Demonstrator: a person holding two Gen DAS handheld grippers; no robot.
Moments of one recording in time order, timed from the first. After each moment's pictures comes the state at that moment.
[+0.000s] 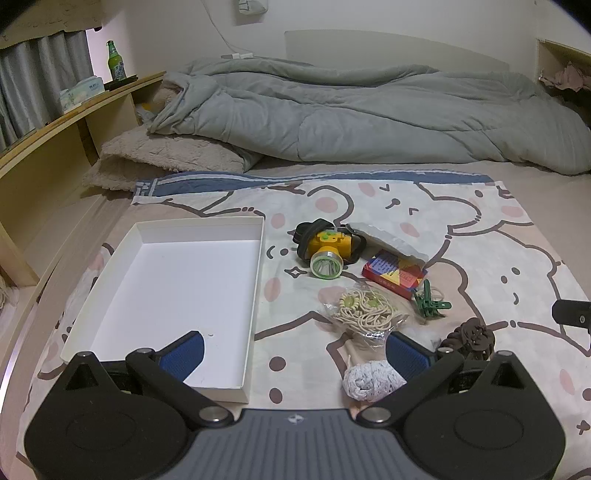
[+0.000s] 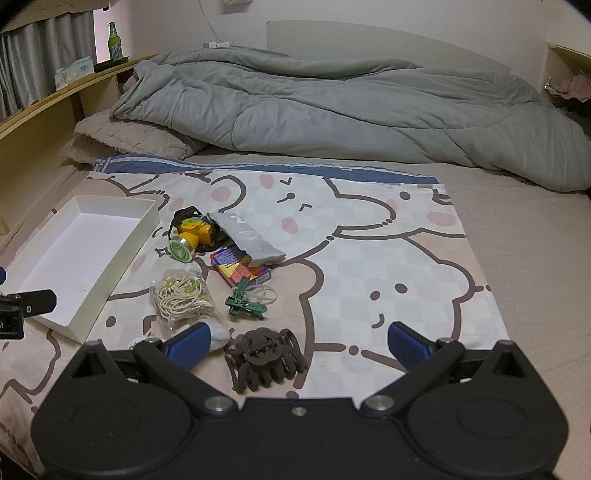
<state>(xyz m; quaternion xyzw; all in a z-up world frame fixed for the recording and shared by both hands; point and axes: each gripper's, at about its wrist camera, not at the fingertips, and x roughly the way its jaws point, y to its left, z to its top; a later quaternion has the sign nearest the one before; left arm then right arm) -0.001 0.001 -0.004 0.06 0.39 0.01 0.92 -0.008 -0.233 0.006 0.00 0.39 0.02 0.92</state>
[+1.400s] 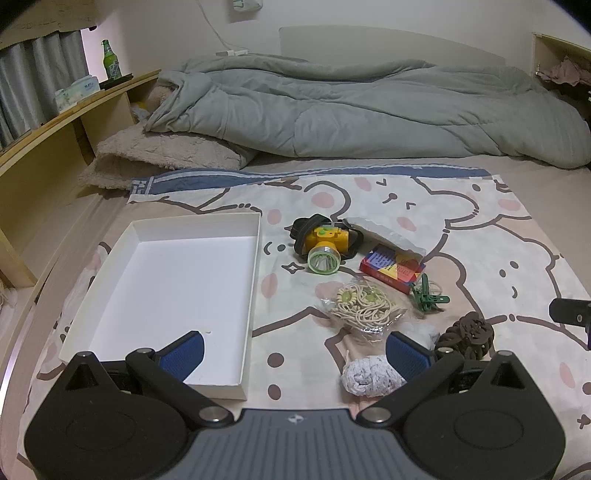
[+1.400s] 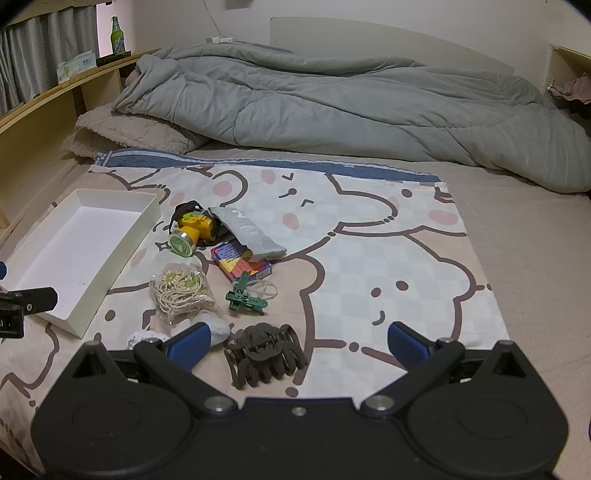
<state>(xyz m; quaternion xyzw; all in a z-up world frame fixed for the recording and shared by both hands) 0.000 -0.003 -0.004 0.06 0.40 0.01 0.91 -0.010 -0.231 0.001 -0.01 0.39 0.02 0.92</state>
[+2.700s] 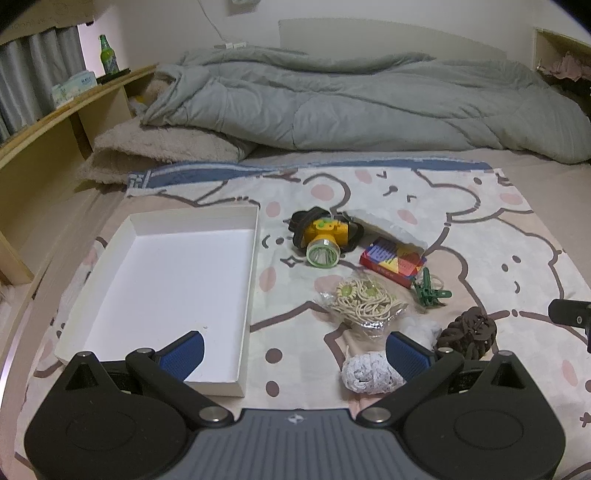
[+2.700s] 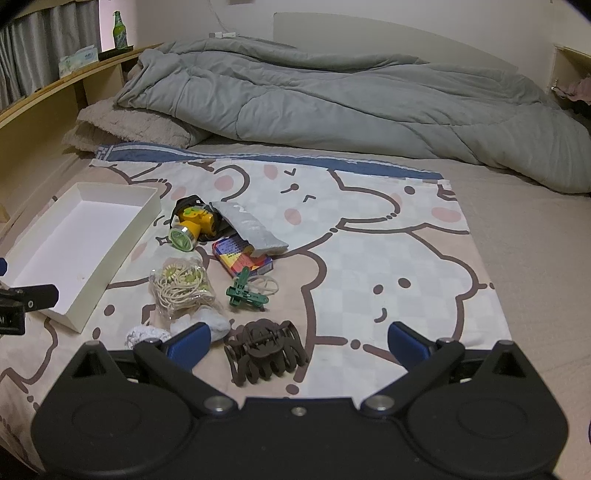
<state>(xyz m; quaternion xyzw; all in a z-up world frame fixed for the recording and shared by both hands) 0.004 0.000 -0.016 0.06 0.41 0.00 0.91 -0.009 -0.230 -0.003 -0.01 0.40 0.03 0.92</state>
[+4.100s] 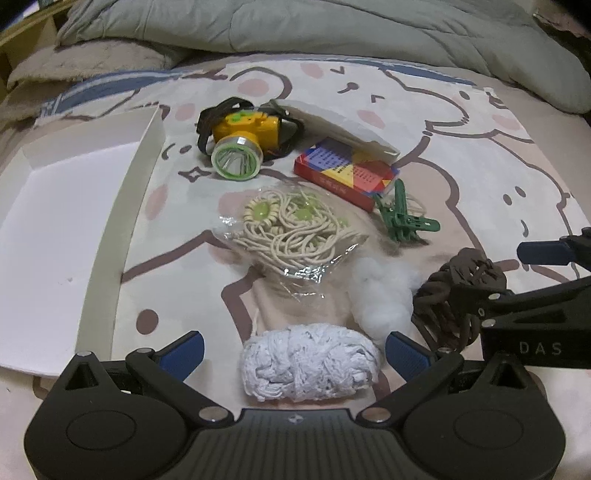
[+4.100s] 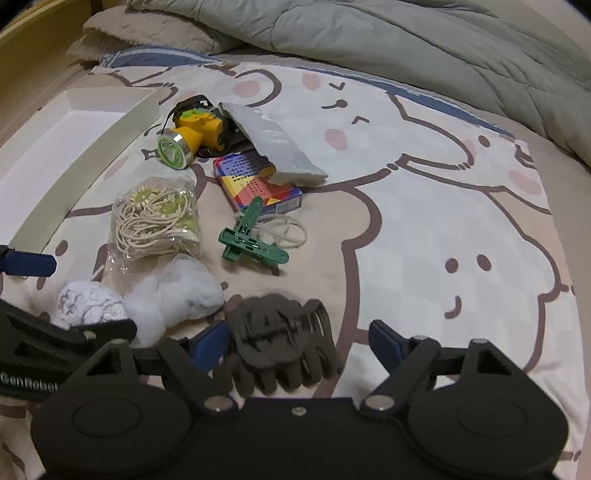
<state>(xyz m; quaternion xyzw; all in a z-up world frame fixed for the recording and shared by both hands) 0.080 -0.052 -0.133 0.04 0.53 -0.05 0.85 0.082 -0.202 -0.113 -0.07 0.50 0.08 0.86</state>
